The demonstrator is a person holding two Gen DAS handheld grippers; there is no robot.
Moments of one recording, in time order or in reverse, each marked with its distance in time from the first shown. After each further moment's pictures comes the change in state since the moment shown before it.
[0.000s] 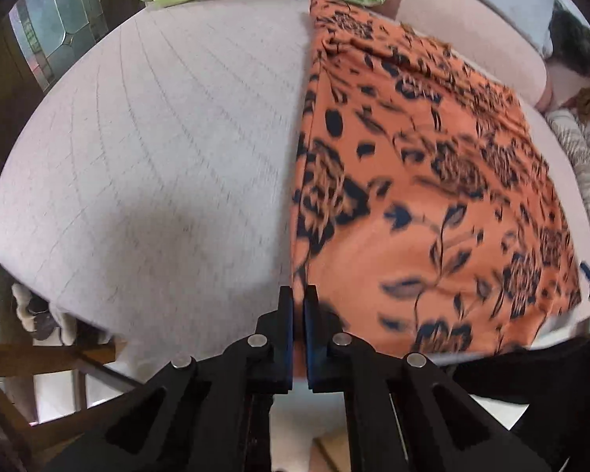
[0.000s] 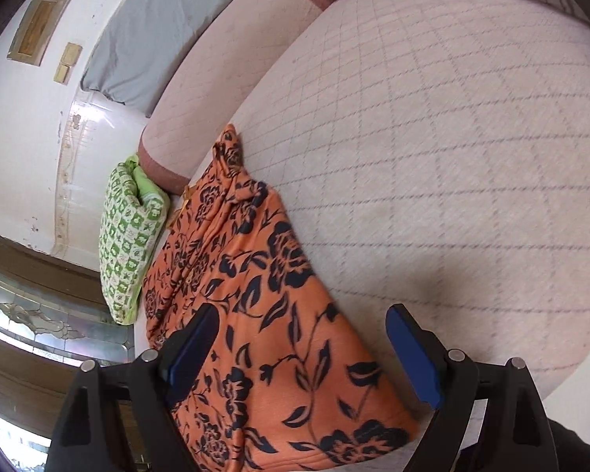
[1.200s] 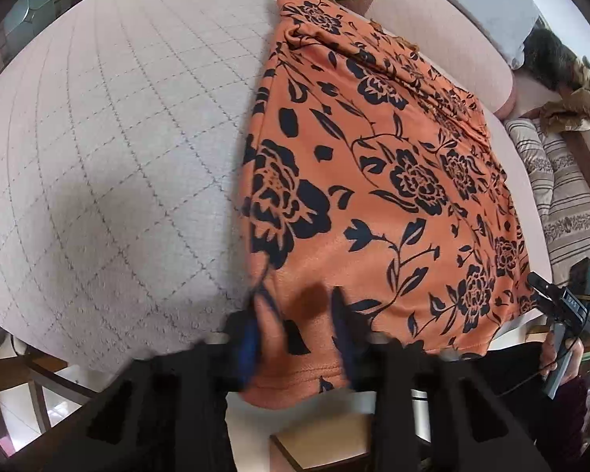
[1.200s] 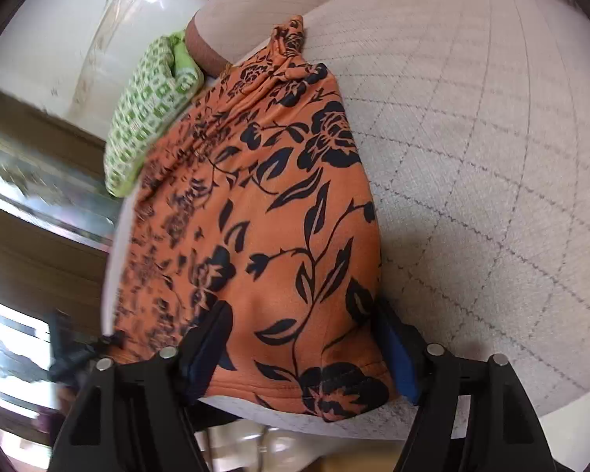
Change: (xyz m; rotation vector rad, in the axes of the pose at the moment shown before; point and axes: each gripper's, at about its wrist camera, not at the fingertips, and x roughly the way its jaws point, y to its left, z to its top) left arm 0.008 0.017 0.014 -0.030 0.052 -0.229; right arm 0.035 0.024 -0.049 -0.386 0.282 -0.019
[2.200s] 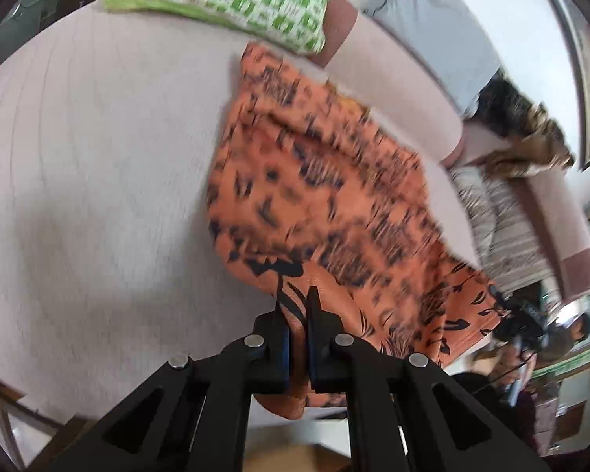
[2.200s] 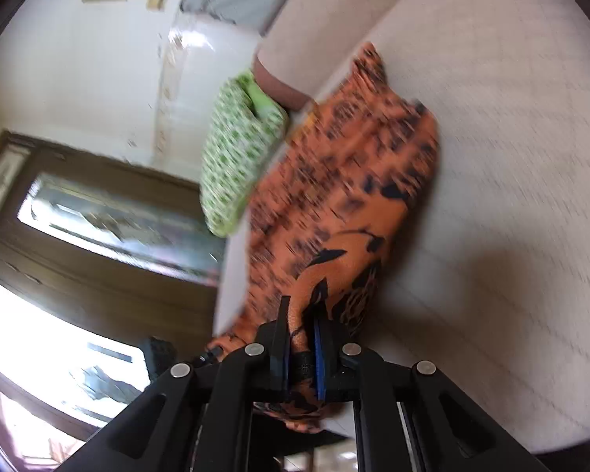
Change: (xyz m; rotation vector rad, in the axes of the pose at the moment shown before) left arm -0.048 0.006 0.052 -0.039 -0.138 -0.260; right arm -0.021 0.021 0.039 0.142 -0.101 0.468
